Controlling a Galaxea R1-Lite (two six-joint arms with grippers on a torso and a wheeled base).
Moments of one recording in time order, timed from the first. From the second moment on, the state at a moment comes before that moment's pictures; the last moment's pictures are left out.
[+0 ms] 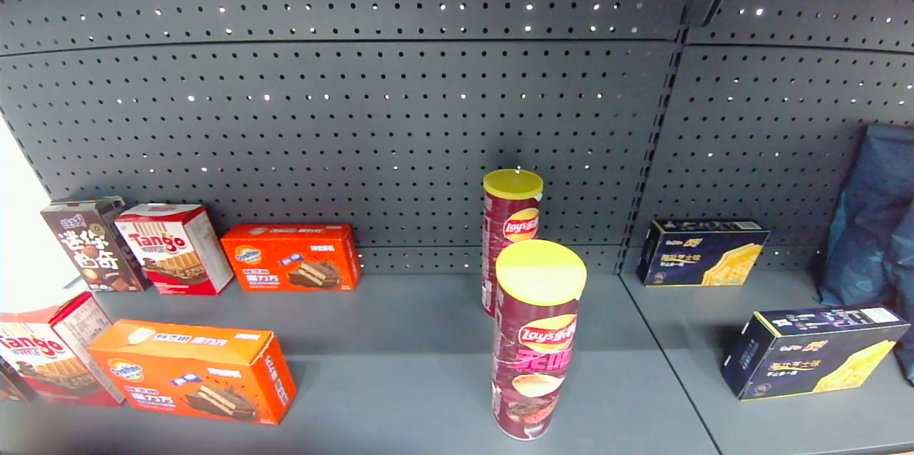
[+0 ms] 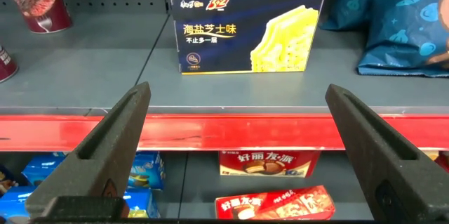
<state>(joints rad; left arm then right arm) -0.33 0.33 -0.16 0.03 0.22 0.28 0.00 0.00 0.00 0.00 0.00 -0.01</state>
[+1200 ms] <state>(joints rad) 0.00 0.04 -0.02 -0.02 -0.01 0.15 0.00 0.00 0.00 0.00 0.00 -0.01</state>
